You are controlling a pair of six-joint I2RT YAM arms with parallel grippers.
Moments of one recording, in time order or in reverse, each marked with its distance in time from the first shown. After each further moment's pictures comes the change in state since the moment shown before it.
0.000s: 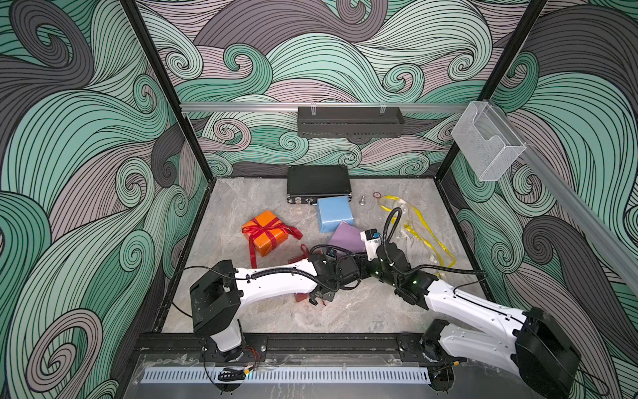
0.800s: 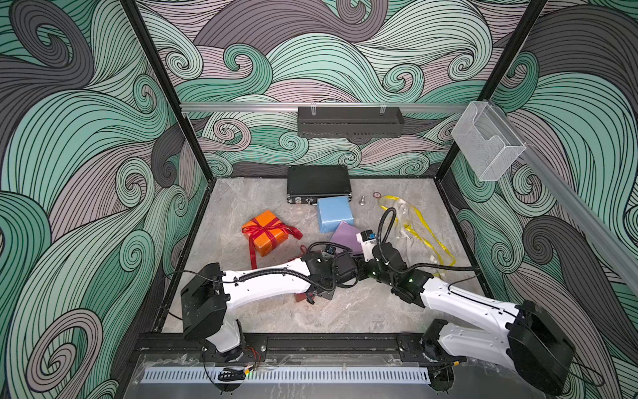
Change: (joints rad) left arm 0.001 -0.079 0.011 -0.018 -0.007 0.019; right arm 0.028 0.072 0.025 -0.001 -0.023 -0.013
